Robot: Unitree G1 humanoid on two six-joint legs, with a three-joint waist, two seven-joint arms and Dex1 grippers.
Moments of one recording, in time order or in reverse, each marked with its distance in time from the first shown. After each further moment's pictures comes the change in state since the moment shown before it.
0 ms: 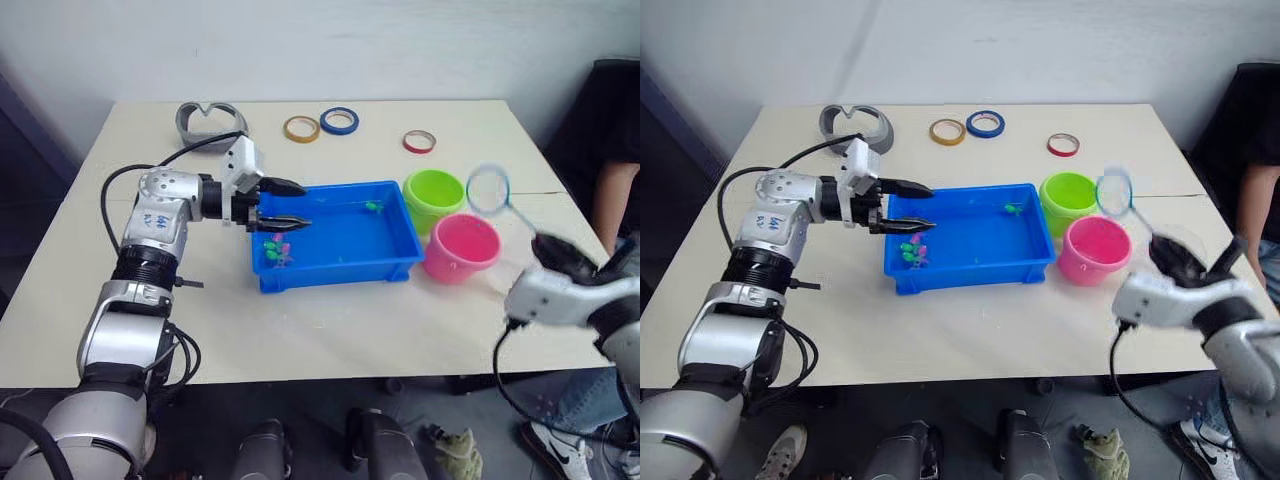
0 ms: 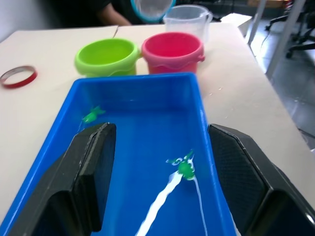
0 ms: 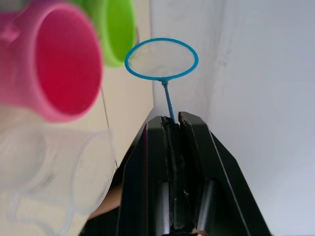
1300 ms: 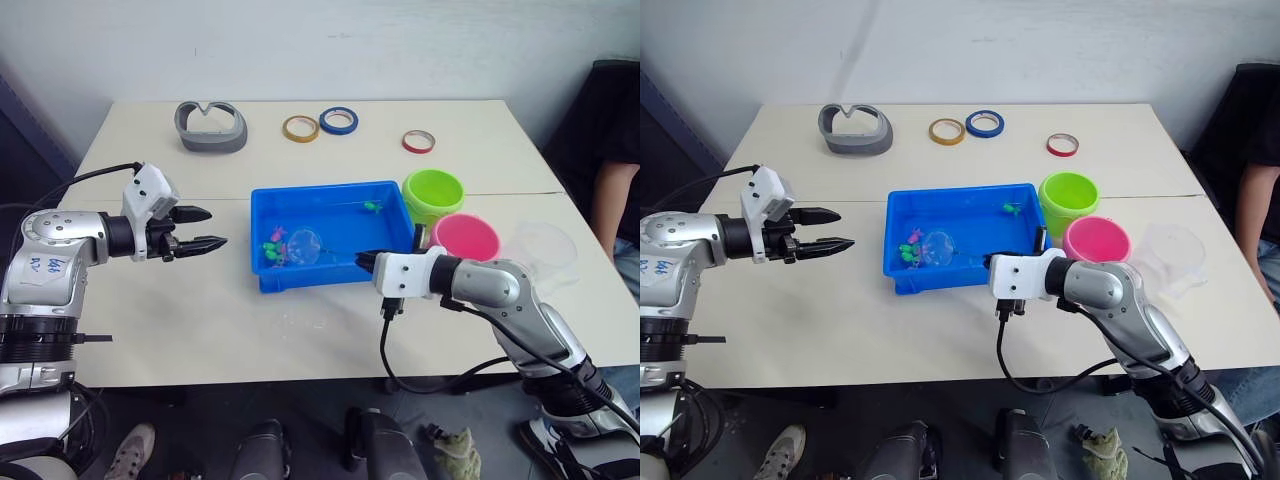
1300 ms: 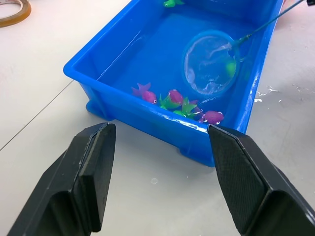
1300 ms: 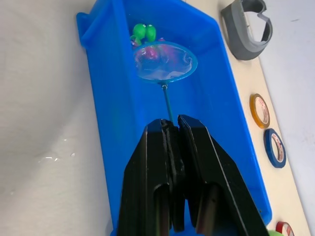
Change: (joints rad) left arm 0.435 0.311 0.175 -0.571 -0.058 0.448 0.206; right arm -0.520 0.169 0.671 0.465 0.282 -0.146 0.206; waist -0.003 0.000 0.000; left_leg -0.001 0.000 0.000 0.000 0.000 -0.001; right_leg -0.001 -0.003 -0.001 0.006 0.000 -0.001
